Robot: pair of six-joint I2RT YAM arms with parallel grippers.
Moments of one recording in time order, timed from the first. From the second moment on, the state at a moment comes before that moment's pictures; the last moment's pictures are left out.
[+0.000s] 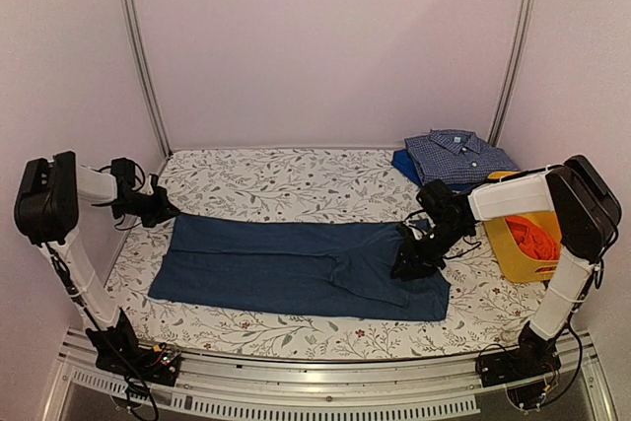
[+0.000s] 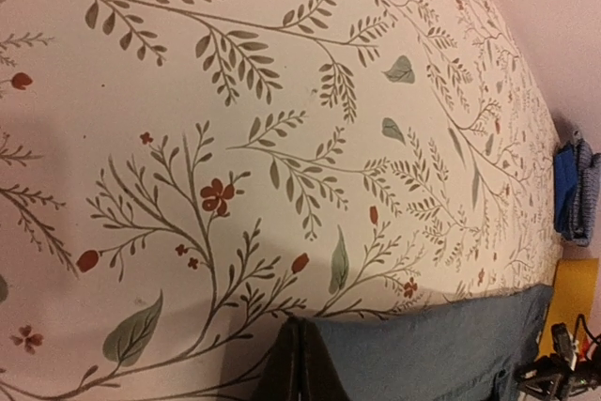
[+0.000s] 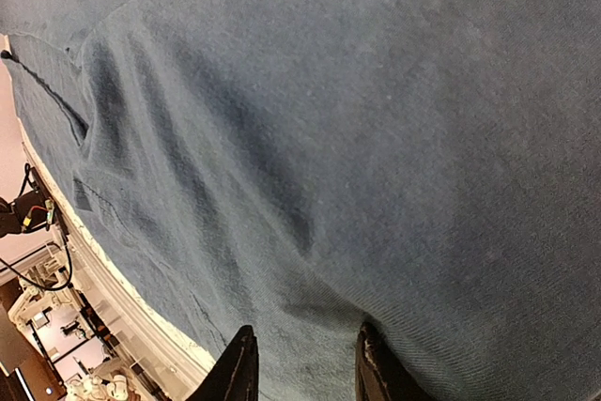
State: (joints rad) left arm 0.24 1.82 0.98 -0.18 0.54 -0.33; right arm 0.52 1.78 0.96 -0.54 -0.55 0.41
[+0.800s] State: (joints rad) left arm 0.20 1.66 1.11 -0.27 0.40 -0.24; right arm 0.52 1.68 1.20 -0.61 -0.45 0.42
